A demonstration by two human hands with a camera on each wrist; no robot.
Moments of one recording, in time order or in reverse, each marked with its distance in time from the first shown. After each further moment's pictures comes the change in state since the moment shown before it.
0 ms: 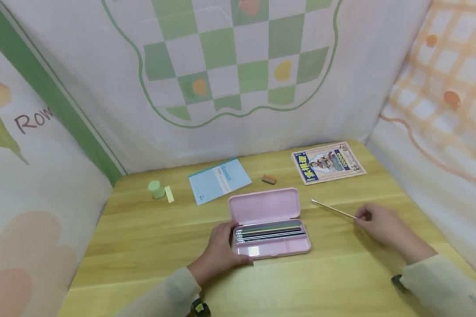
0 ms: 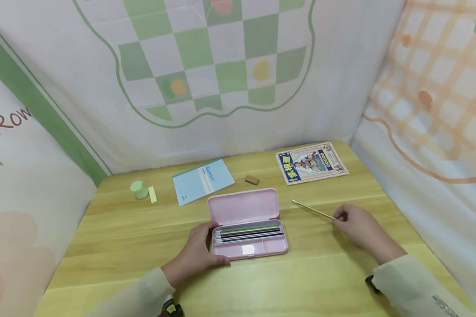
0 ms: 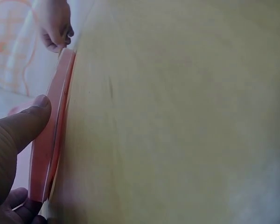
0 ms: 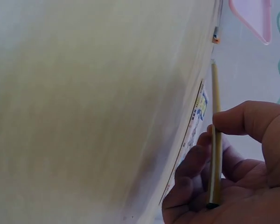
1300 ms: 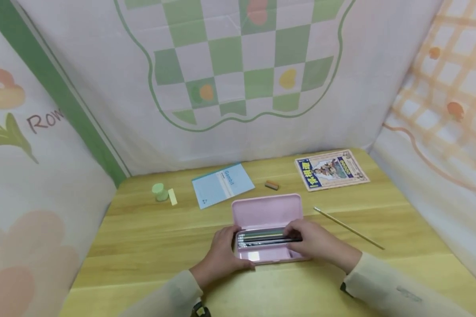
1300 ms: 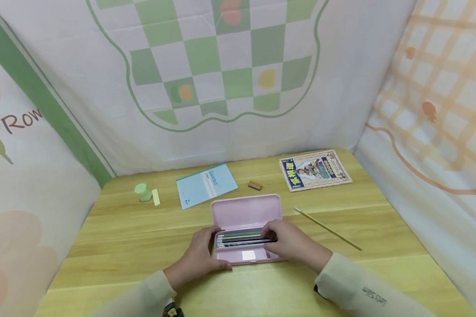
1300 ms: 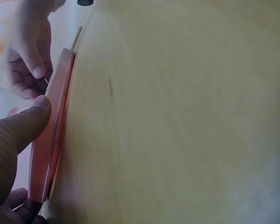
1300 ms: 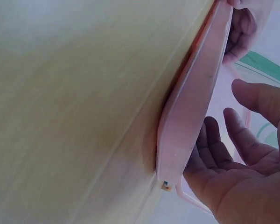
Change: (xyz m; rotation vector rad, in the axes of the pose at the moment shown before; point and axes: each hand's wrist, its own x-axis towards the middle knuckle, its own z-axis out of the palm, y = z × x) left_hand 0.000 -0.003 0.000 0.001 -0.002 0.013; right_hand 0.016 -0.132 0.087 0.138 -0.193 -0.365
